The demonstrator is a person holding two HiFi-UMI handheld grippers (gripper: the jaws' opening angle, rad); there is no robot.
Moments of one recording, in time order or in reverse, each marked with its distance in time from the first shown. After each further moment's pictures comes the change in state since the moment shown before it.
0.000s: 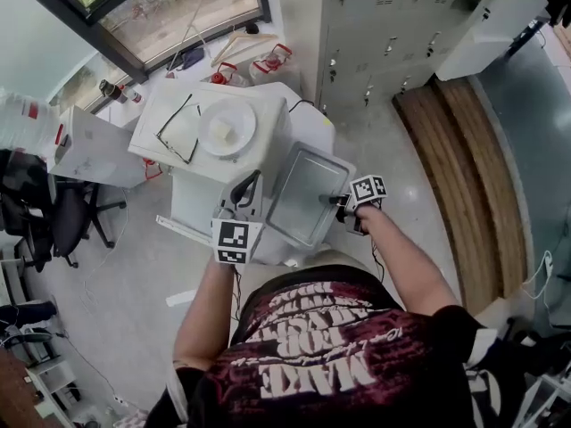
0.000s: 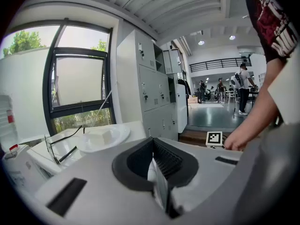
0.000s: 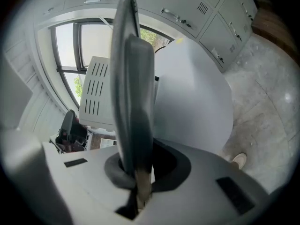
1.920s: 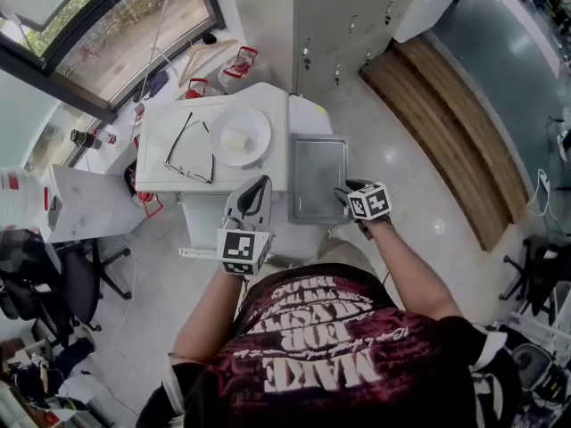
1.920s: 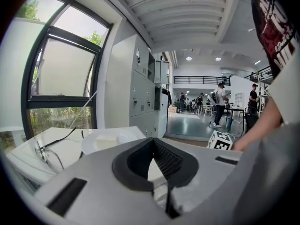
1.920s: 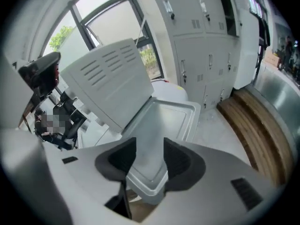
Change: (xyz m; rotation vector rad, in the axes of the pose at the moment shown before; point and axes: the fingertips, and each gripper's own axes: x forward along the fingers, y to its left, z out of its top) left arm -0.038 0.052 0.008 -0.069 -0.068 -0.311; right arm -0.007 0.043 -0.021 -0.409 -0.262 -0.767
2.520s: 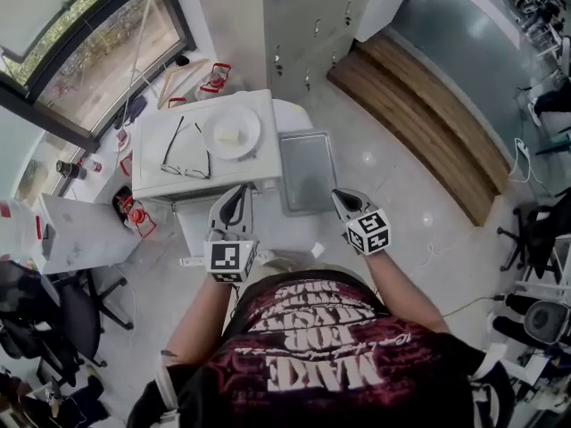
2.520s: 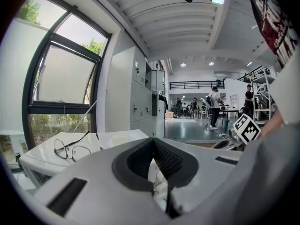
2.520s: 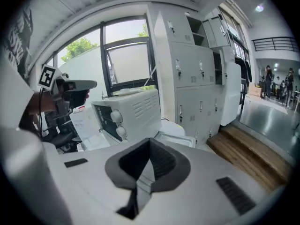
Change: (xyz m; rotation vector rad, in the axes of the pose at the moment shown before) left arm -0.065 0.012 -0.005 0.039 -0.081 -0.033; right arm -0.113 0.099 0.010 -0.116 -0.477 -0.161
